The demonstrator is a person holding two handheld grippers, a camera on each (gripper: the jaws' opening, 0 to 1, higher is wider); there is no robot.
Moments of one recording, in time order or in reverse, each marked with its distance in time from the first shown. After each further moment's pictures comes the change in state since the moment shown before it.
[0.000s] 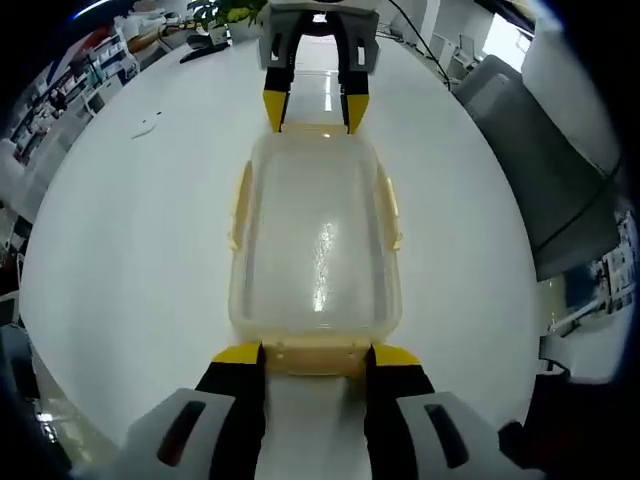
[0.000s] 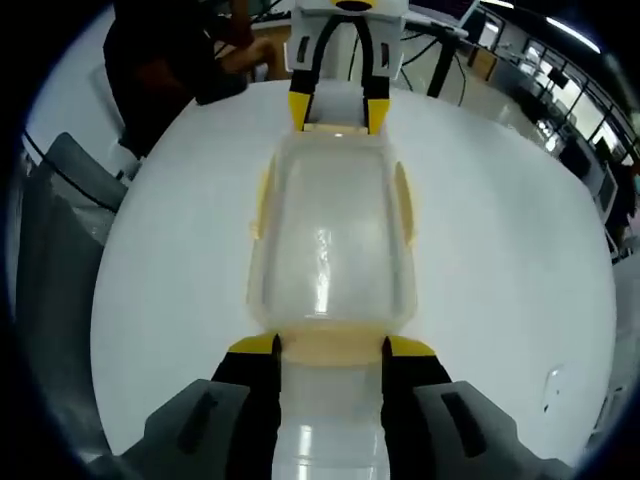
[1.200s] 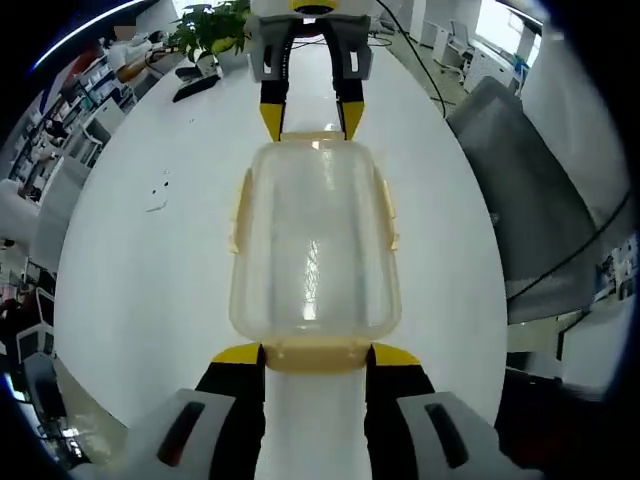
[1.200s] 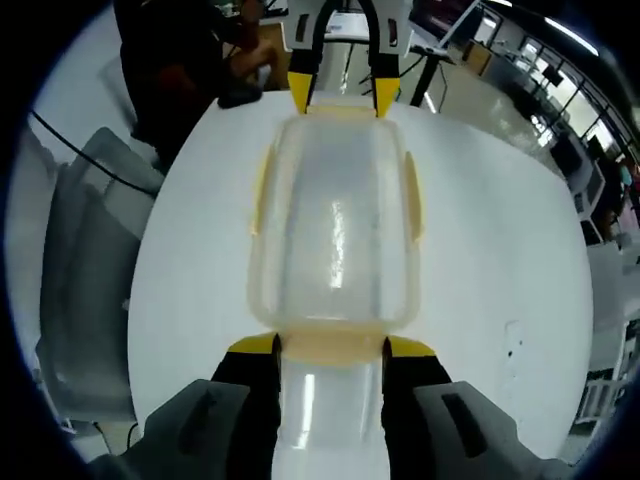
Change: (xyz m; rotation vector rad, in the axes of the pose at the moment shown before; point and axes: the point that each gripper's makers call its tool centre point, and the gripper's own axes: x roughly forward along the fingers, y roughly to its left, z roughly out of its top) left arm -0.054 -0.005 0.106 0.078 0.028 0.056; right arm -0.098 0.009 -0.042 0.010 0.050 -0.031
